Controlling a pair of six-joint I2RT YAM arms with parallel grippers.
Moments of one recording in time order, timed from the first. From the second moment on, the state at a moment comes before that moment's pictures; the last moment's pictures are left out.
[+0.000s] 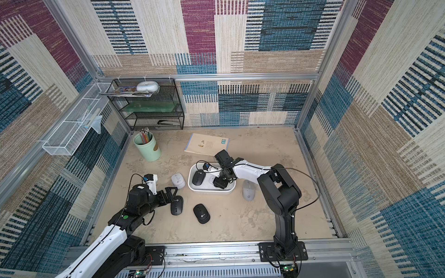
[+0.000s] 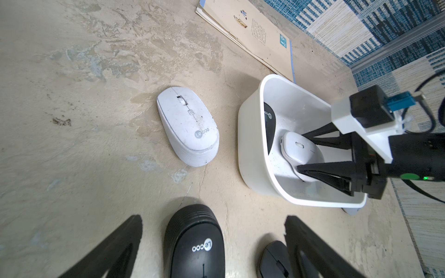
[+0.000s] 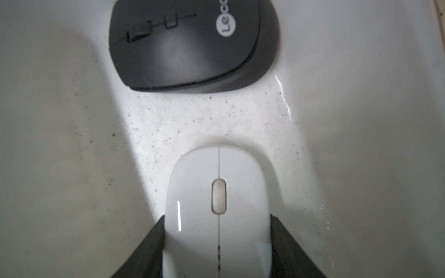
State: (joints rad) left arm -0.26 0.72 0.32 -0.21 0.16 -0.55; right arm 0.66 1.89 1.22 -0.46 -0.19 -0.51
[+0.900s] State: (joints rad) left arm -0.26 0.73 0.32 -0.21 0.16 -0.55; right arm 0.38 1.64 1.20 -0.38 -0.09 -0.12
